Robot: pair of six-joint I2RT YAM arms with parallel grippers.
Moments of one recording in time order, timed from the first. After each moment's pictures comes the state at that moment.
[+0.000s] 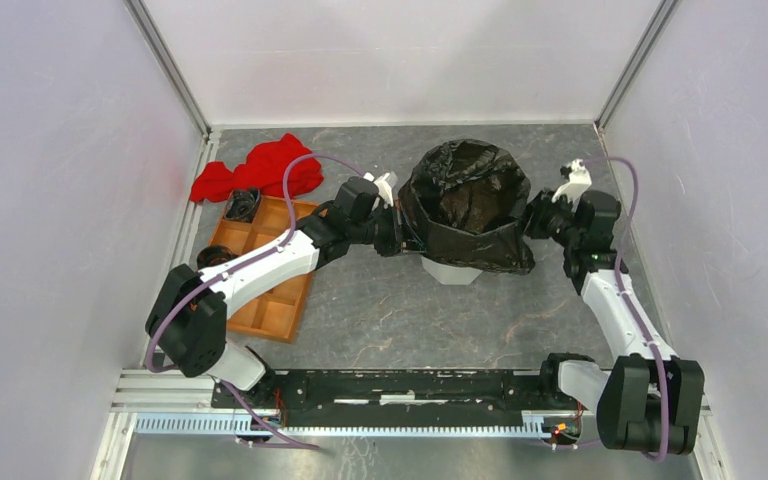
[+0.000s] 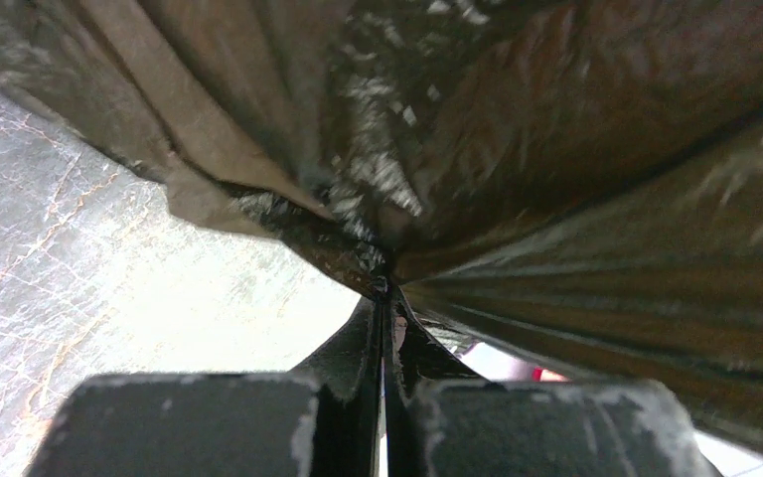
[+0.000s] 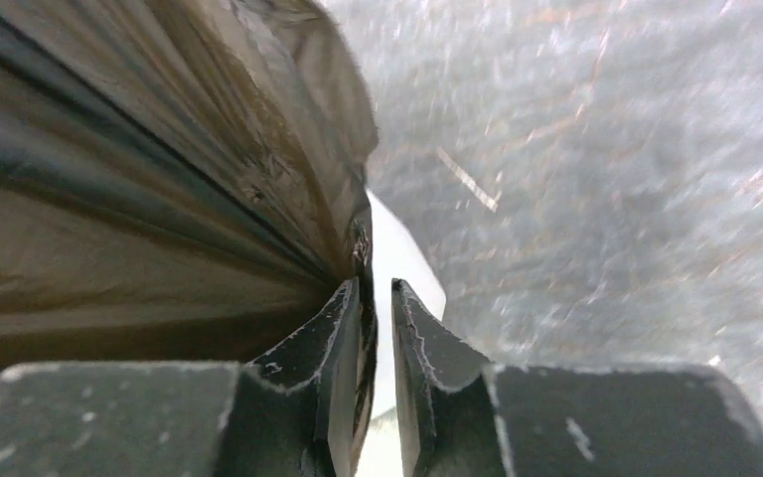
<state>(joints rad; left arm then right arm) -0.71 1.50 1.06 -0.15 0.40 -0.85 -0.08 1.09 0.69 0.03 -0.48 0.27</state>
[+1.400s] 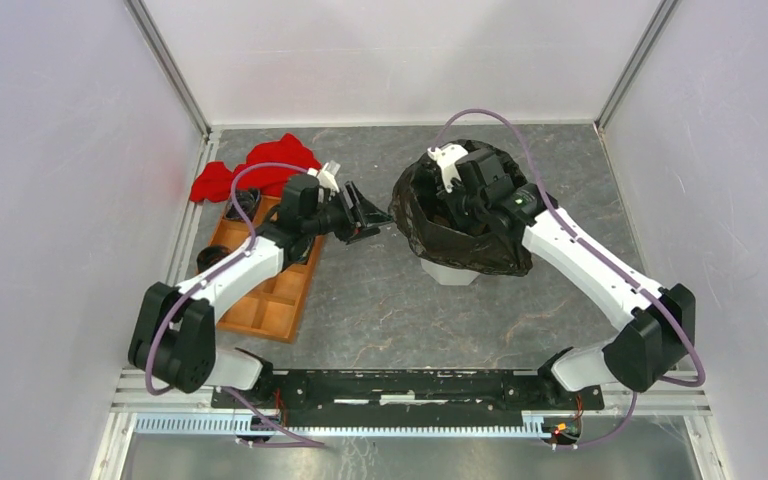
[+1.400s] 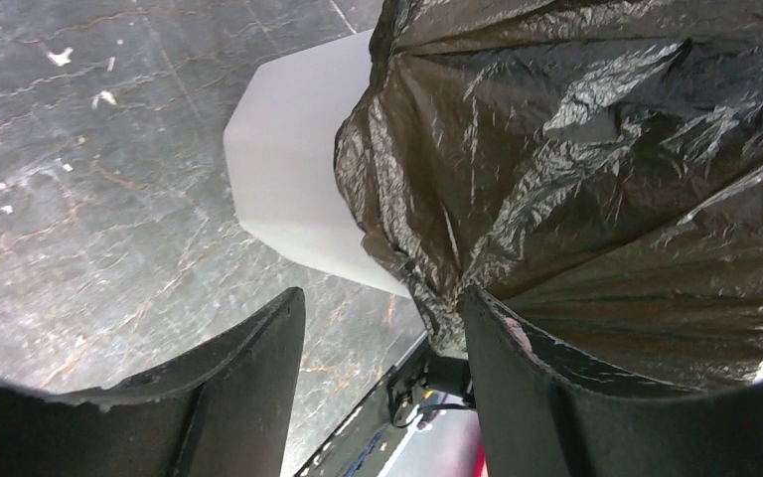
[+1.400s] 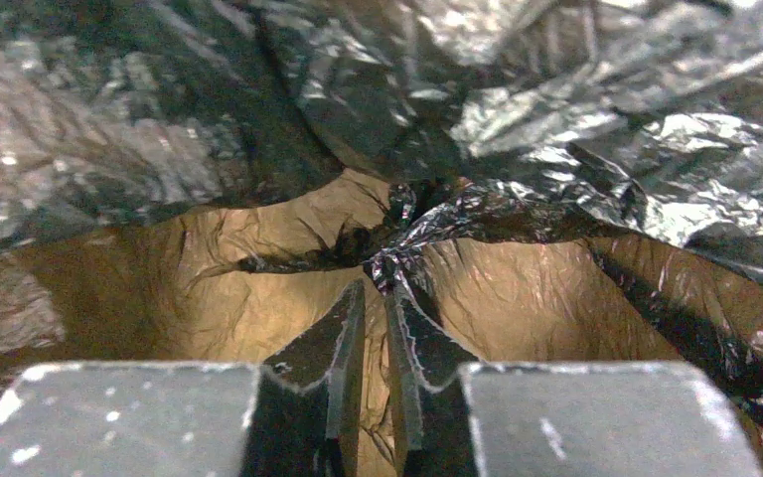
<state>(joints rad) -0.41 1.37 0.85 0.03 0.52 -0.91 0.60 1.43 1.32 -0.69 0.07 -0.06</state>
